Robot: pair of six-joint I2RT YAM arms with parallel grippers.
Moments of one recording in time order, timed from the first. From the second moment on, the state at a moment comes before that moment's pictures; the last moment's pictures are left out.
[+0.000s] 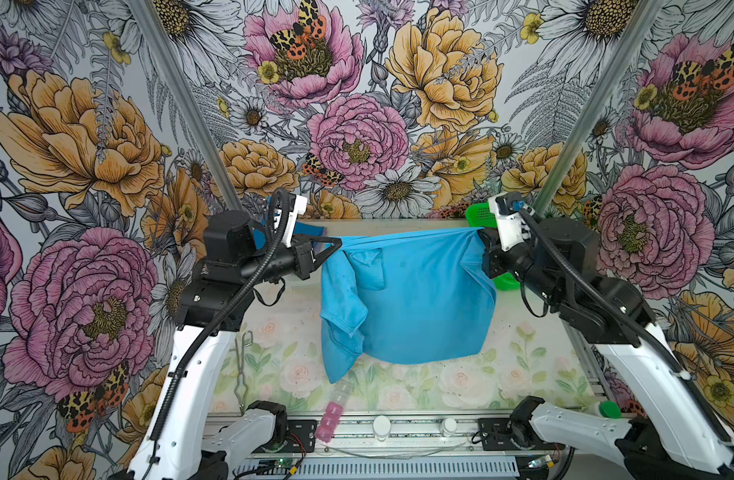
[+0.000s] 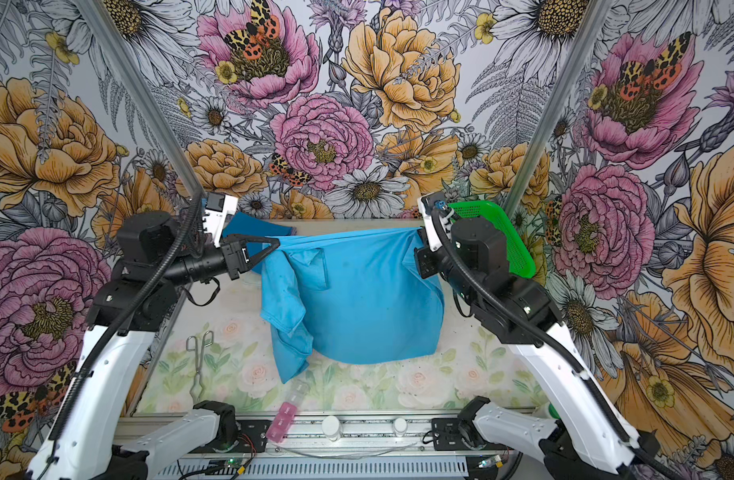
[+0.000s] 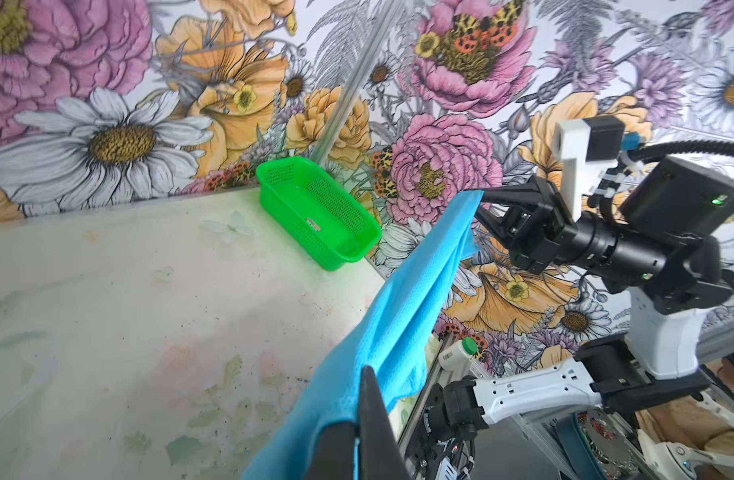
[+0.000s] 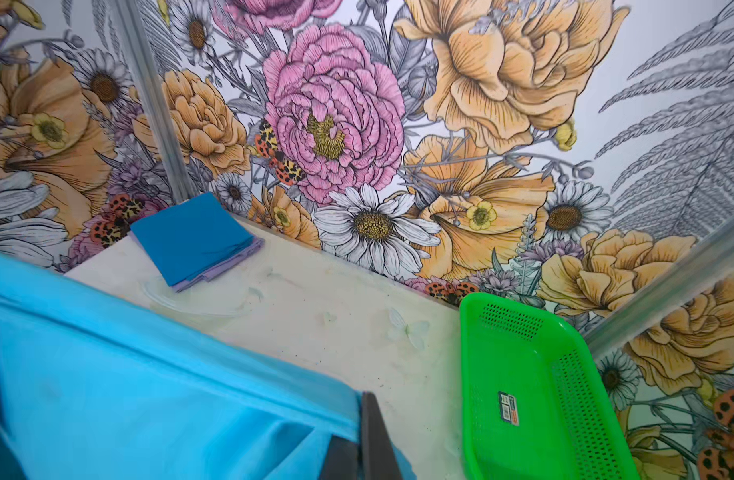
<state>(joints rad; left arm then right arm) -0.17 1.11 1.45 -0.66 0.80 -0.35 0.55 1.15 1.62 -0.84 0.23 -0.06</state>
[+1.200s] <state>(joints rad) -0.46 1.33 0.78 -0.53 0.19 -0.58 0.38 1.31 0.89 -0.85 0.16 0.36</state>
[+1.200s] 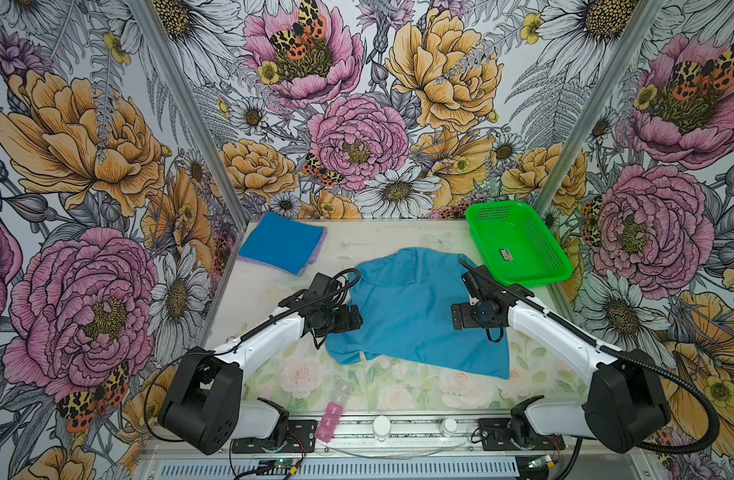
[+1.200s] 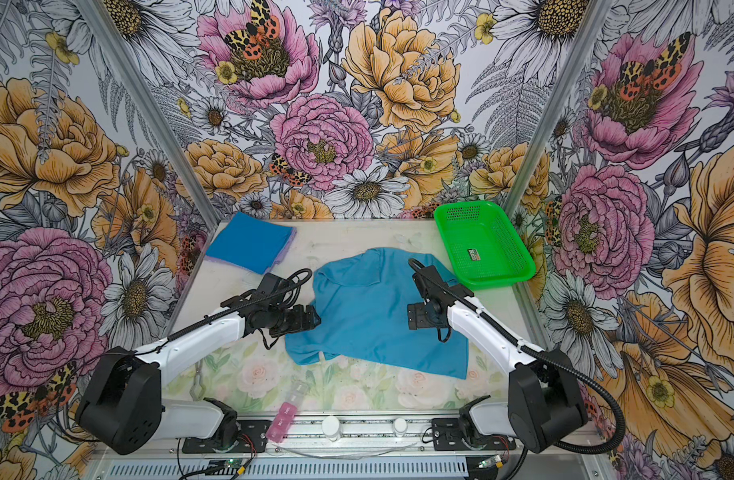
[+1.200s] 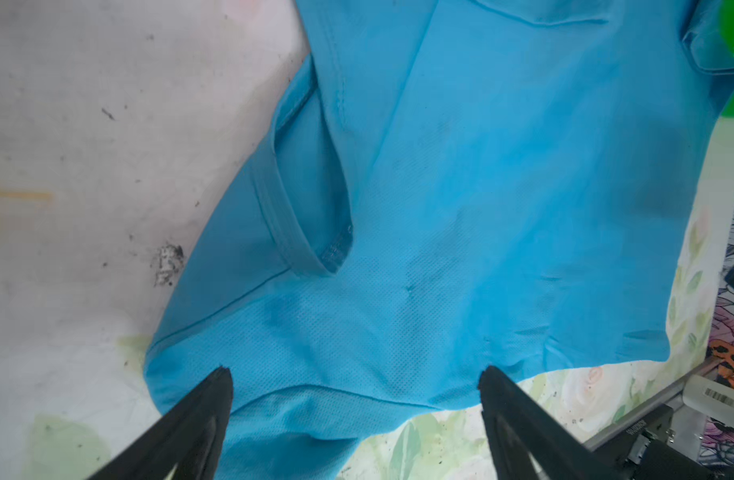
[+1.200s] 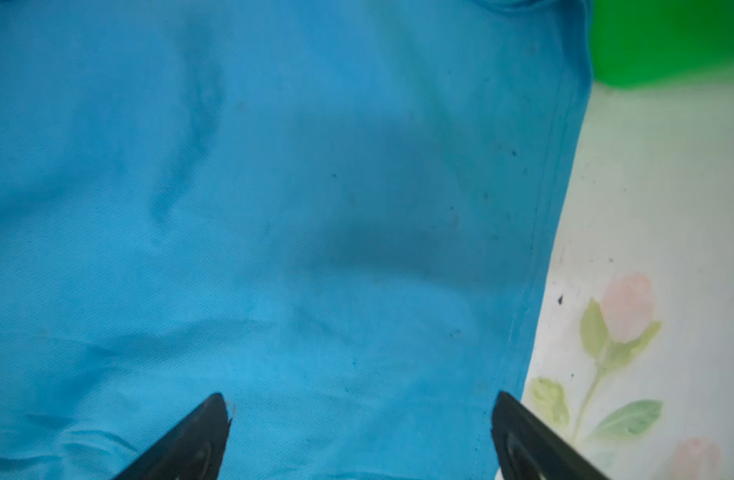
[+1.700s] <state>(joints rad) -0.62 1.16 0.65 -0.64 0.05 -0.74 0.34 1.25 0.70 -0.77 0.18 0.61</state>
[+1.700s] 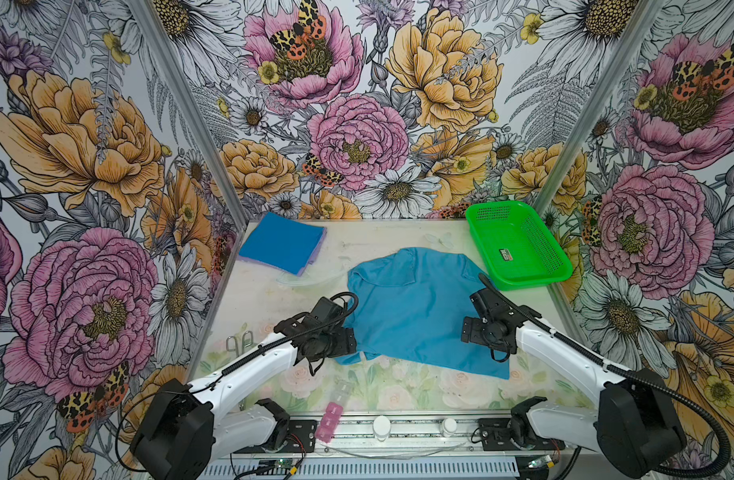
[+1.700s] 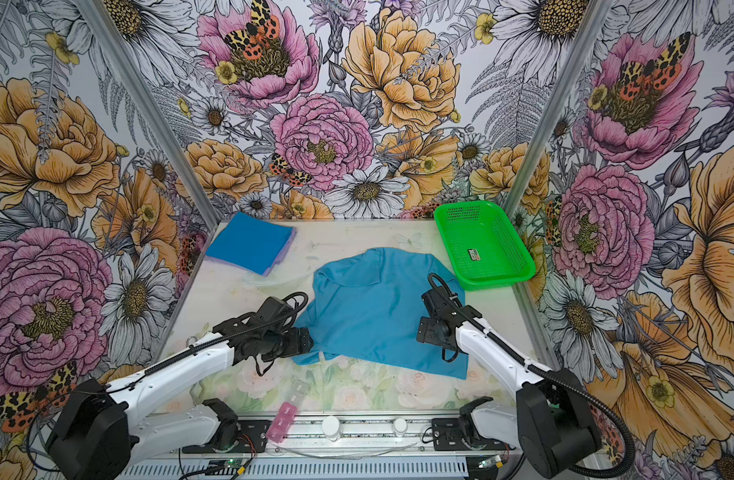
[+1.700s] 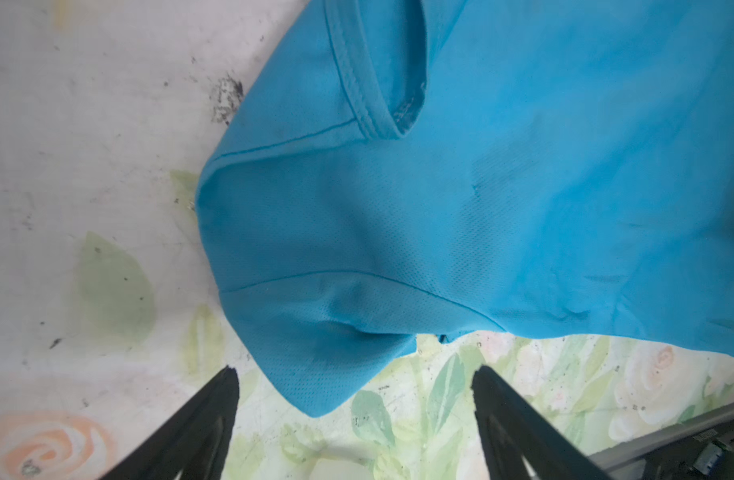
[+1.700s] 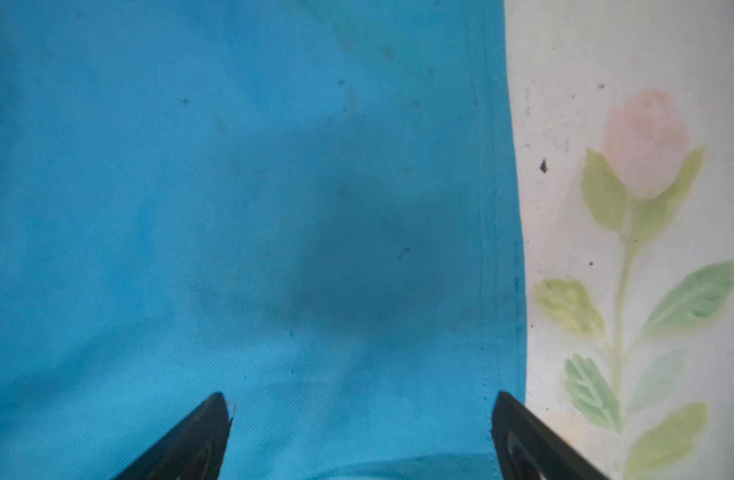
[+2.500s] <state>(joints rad) -0.46 1.36 0.72 -0.46 0.06 -0.72 0.35 2.22 1.70 -0.65 0.00 0.48</state>
